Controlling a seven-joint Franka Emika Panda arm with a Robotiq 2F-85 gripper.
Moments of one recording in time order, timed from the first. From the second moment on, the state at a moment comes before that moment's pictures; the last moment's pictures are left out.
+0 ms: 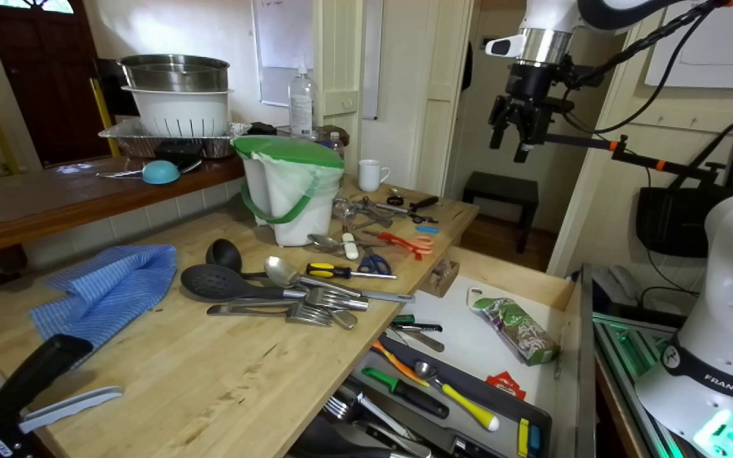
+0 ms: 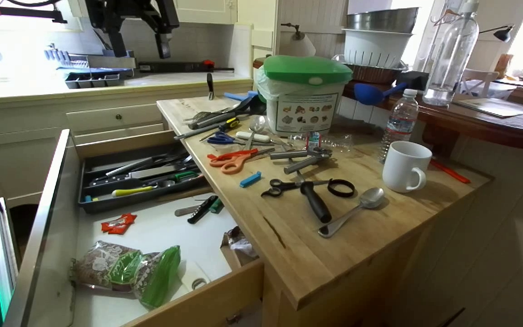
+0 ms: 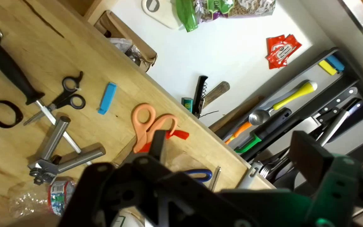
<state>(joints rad) -0.02 -0.57 -0.34 -2.32 -0.19 1.86 -0.75</state>
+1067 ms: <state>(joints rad) -0.03 -0.57 -0.32 -2.32 -0.19 1.86 -0.75</state>
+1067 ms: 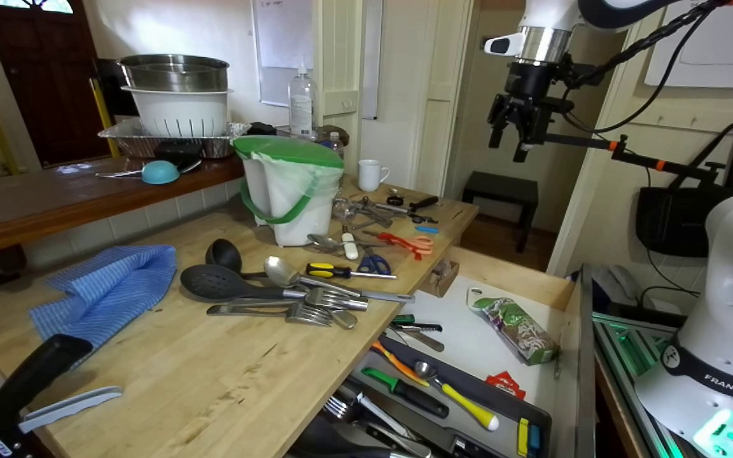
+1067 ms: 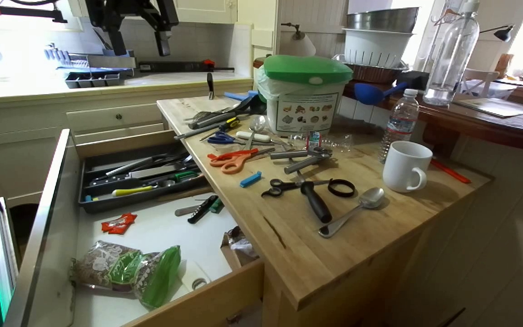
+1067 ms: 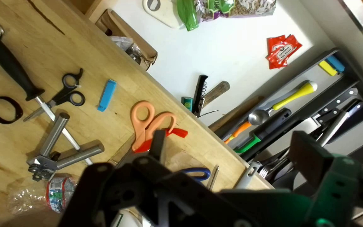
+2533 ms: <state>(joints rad) 0.03 0.19 -0.62 -1.73 0.12 1.88 -1.36</state>
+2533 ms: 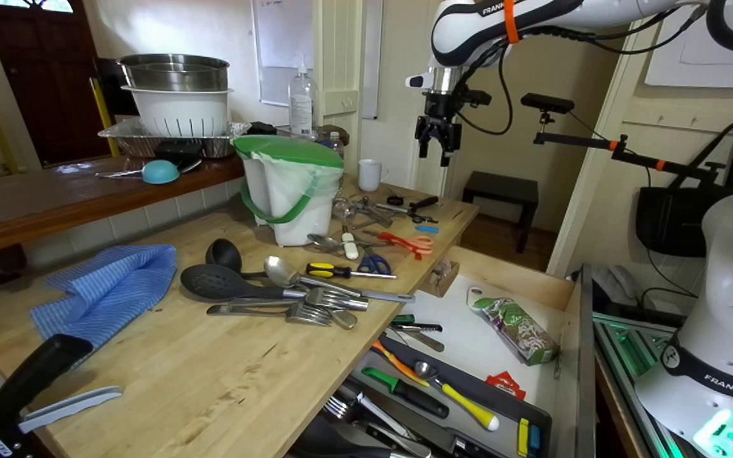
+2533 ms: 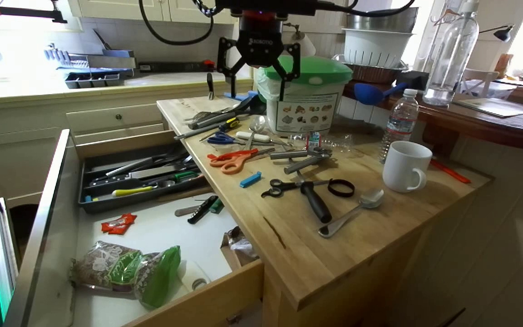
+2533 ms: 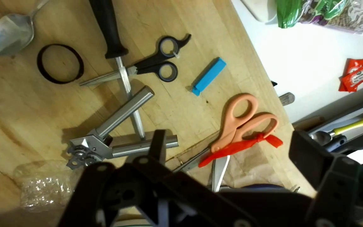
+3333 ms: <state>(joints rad) -0.38 0.30 -0.35 -1.73 0.12 2.06 -1.65</state>
